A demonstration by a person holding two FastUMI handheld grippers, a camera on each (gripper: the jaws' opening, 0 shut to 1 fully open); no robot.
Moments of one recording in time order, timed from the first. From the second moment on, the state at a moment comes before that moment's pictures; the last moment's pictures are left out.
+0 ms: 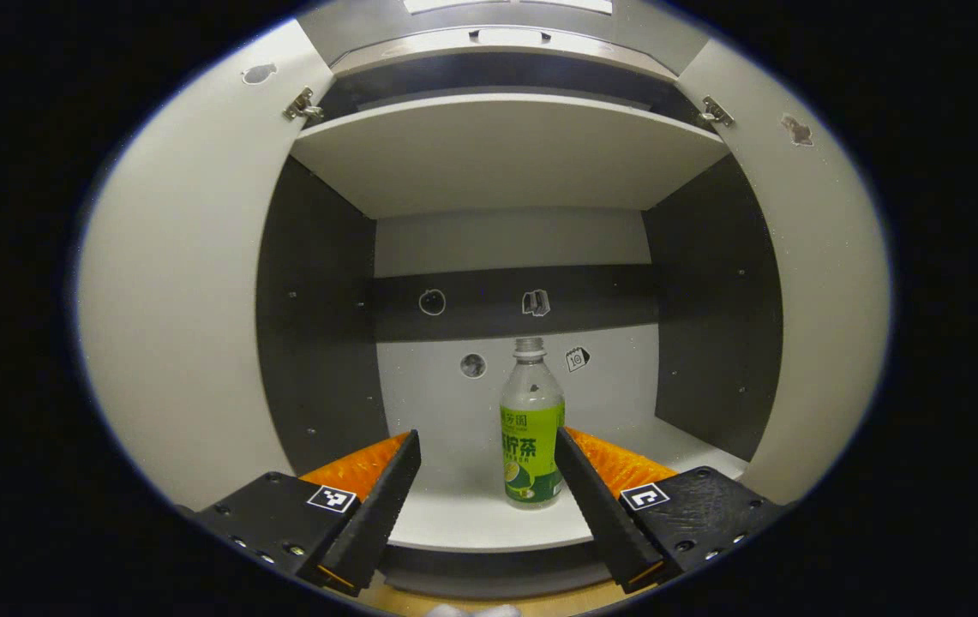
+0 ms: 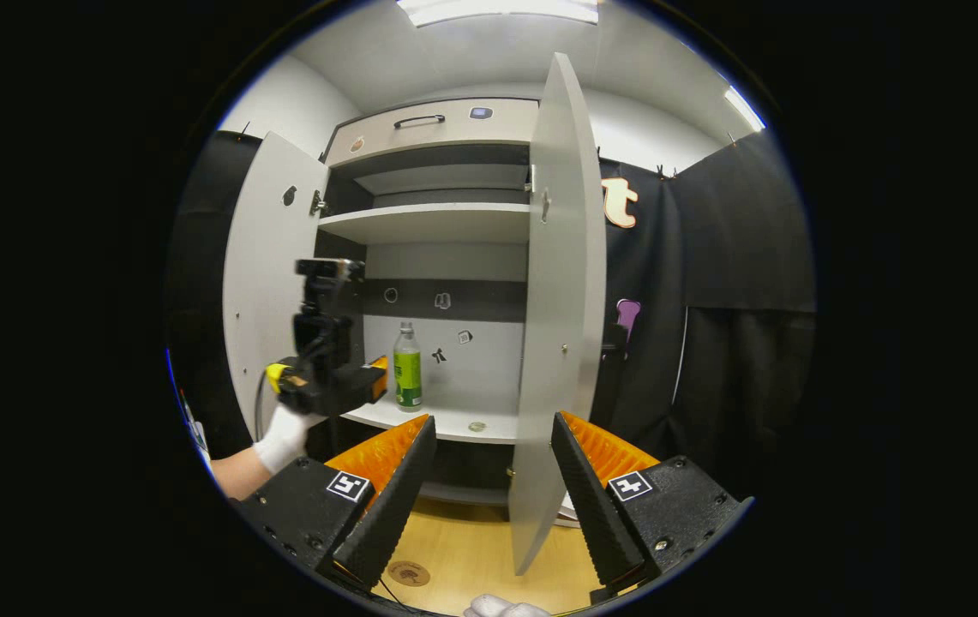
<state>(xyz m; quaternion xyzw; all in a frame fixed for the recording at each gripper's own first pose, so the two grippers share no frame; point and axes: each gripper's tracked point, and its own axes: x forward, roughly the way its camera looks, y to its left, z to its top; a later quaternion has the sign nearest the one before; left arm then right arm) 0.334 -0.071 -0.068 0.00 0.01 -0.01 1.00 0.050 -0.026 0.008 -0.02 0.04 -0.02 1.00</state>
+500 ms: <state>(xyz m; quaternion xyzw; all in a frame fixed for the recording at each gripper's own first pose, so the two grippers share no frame) 0.415 -0.093 -0.085 -0.02 0.02 0.00 1.00 0.059 -0.040 -0.001 -0.03 0.06 -0.03 1.00</state>
